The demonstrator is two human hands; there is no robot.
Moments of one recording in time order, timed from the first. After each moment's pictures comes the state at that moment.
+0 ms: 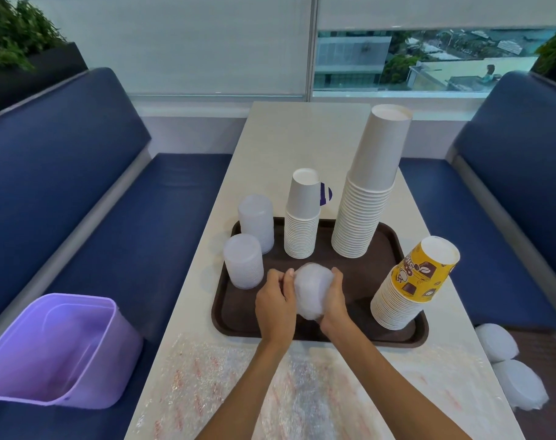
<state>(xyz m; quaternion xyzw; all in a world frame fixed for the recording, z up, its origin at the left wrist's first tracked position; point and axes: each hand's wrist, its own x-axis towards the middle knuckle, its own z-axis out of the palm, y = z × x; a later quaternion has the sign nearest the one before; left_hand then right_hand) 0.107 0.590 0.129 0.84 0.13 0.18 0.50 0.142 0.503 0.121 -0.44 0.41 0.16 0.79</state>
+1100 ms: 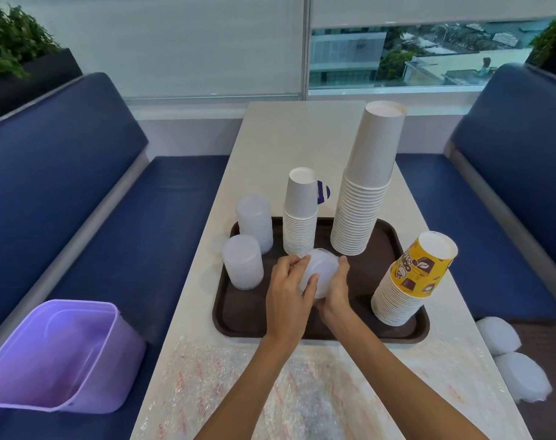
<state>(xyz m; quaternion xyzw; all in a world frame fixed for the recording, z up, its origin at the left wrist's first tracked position) 0.105 0.583 0.149 0.88 -0.04 0.27 0.38 0.146 0.502 0.135 -0.38 0.35 0.11 0.85</state>
